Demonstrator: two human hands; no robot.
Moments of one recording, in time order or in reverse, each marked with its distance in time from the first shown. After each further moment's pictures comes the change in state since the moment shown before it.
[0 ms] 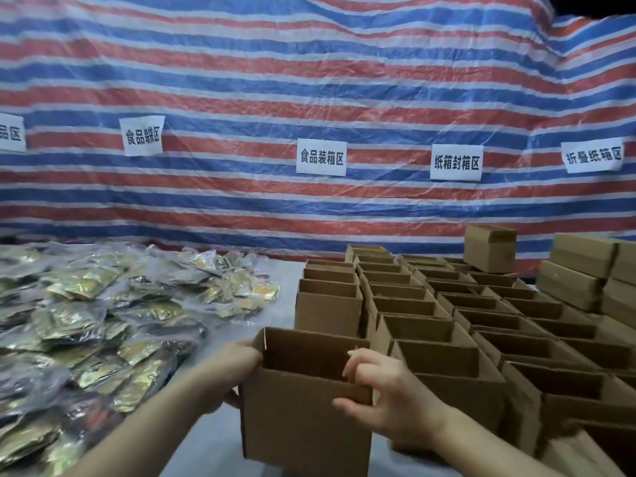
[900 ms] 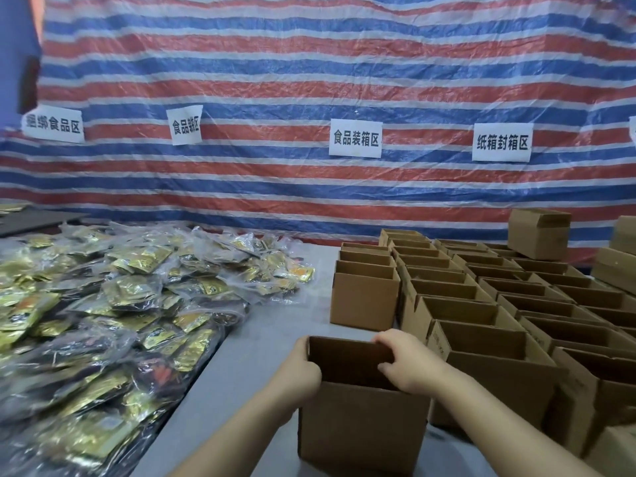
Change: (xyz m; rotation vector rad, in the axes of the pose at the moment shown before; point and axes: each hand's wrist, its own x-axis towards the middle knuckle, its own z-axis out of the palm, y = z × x) left_hand -0.025 -0.032 0.048 0.016 0.066 0.012; right_hand 0.031 0.017 0.049 -0.106 -0.242 0.666
